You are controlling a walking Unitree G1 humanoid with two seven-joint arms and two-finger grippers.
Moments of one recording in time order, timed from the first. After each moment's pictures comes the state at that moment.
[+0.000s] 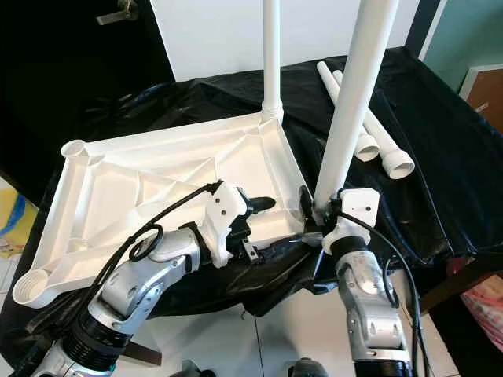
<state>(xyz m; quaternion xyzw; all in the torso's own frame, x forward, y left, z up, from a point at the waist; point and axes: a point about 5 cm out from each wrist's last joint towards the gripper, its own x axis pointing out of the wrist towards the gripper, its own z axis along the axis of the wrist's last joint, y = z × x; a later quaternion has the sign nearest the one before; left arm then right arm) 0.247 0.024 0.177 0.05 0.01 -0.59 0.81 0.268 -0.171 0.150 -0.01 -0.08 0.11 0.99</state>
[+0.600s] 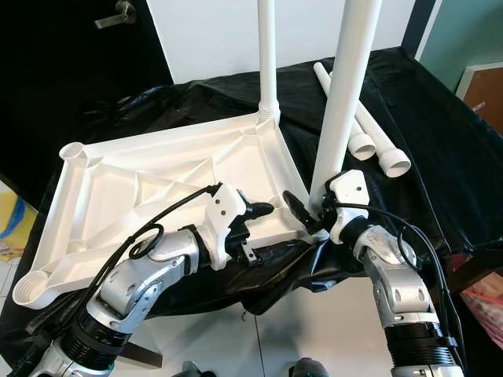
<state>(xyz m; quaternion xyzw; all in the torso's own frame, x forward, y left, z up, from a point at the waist) 0.247 0.027 0.174 0.05 0.03 -0.58 0.81 0.288 -0.179 0.153 -0.09 -0.05 0.28 0.95</state>
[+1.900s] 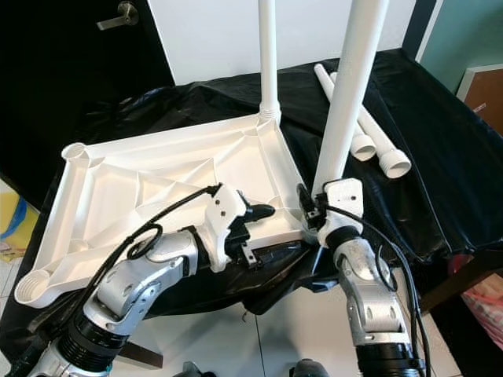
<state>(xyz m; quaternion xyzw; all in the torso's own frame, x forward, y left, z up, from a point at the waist) 0.243 0.027 0.177 0.05 0.03 -0.59 0.80 0.274 -0.162 0.143 -0.03 -0.05 0.01 1.00</state>
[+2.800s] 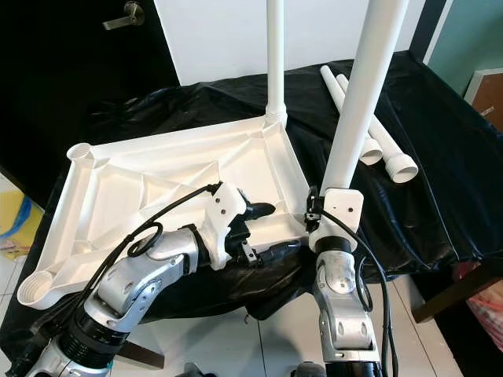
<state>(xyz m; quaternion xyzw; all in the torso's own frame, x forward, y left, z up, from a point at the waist) 0.250 0.024 0.181 0.05 0.03 -0.59 0.80 0.264 -0.149 0.145 0.01 -0.06 -0.09 0.99</state>
